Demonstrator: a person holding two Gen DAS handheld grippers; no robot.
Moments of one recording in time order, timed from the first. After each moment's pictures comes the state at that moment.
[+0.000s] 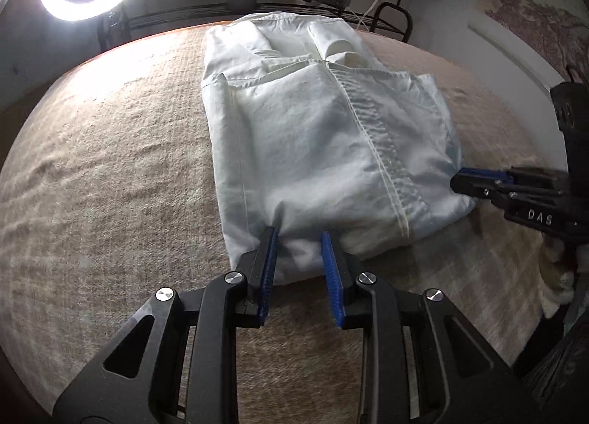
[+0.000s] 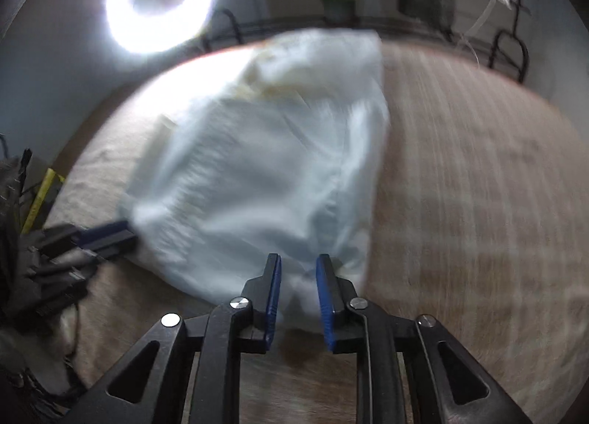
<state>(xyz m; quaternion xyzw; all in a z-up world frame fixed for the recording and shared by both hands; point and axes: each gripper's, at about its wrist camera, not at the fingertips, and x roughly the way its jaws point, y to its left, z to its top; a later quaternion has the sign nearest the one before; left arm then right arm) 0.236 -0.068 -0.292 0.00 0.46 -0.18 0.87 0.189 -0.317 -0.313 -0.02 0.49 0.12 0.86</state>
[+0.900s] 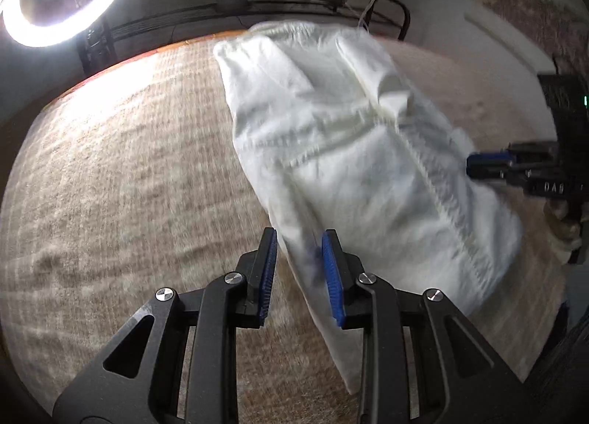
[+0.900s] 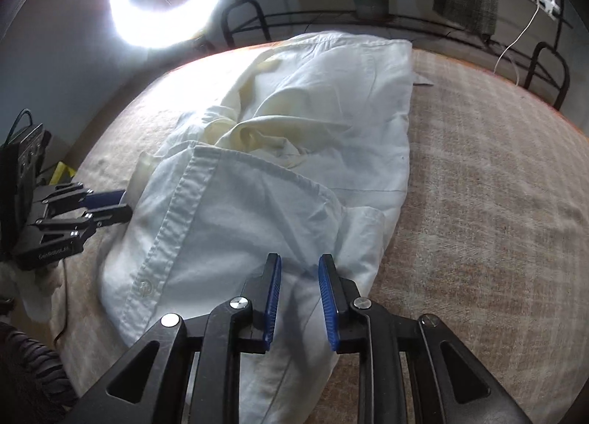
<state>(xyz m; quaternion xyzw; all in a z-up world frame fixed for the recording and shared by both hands) 0.327 -0.030 -0.276 0.01 0.46 -0.21 0.86 0.272 -0.321 -0.304 -0.03 0.51 0.20 0.84</state>
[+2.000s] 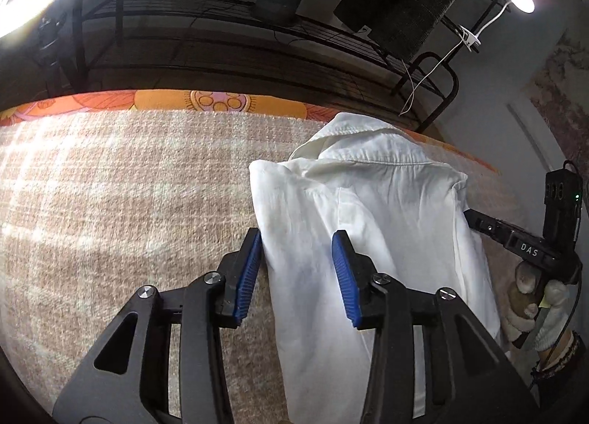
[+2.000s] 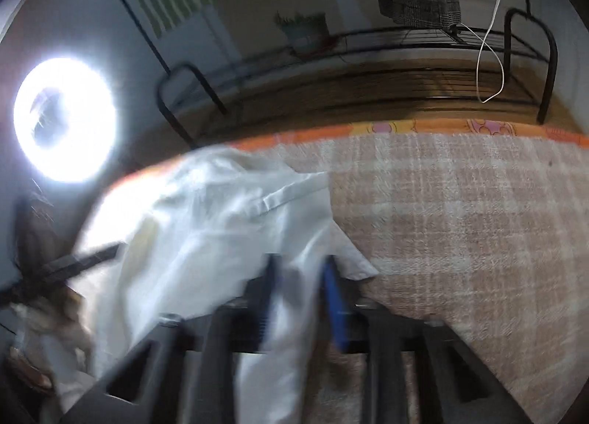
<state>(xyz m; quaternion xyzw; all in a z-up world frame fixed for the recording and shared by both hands) 0.567 -0.040 -0.300 -0.11 0.47 -0.18 0.86 0.486 -0.363 -0.310 0.08 0.47 0.13 0.87</state>
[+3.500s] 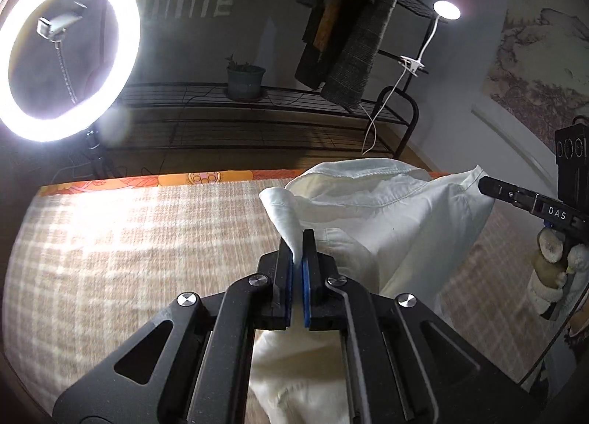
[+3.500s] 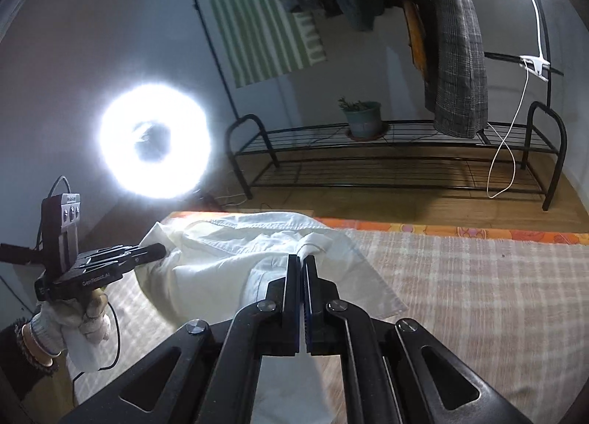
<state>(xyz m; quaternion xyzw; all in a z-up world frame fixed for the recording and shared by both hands) 0.408 -0.044 -0.182 -0.06 0.34 -0.19 0.92 0.374 -0.348 -0.168 0.05 0.34 0.21 0.92</state>
